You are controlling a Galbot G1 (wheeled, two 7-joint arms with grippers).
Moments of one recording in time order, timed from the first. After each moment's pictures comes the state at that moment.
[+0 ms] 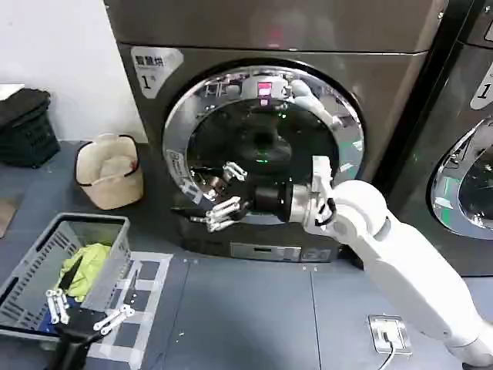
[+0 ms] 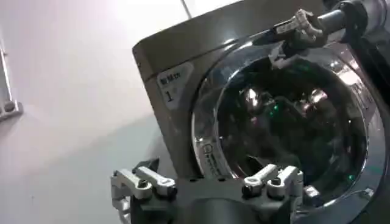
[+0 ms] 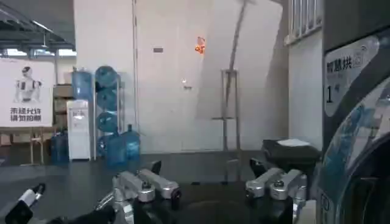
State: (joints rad) left arm 1.96 -1.49 -0.92 -2.33 -0.07 -0.52 0.27; right arm -0.42 0.99 -0.08 1.99 0.94 -0.43 -0.56
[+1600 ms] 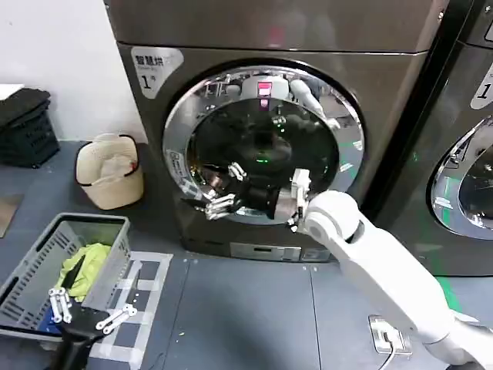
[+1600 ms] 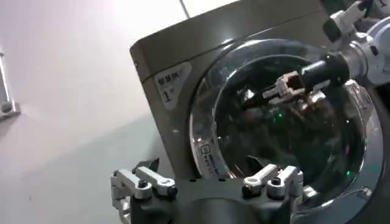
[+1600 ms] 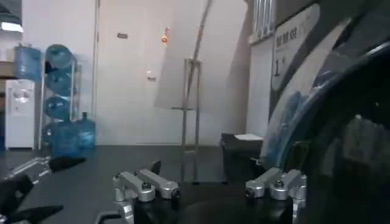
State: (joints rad) left arm 1.96 -1.50 -0.91 -2.33 -0.05 -0.51 0.27; right arm -0.41 1.07 -0.16 1.76 0.72 -0.26 -0.51
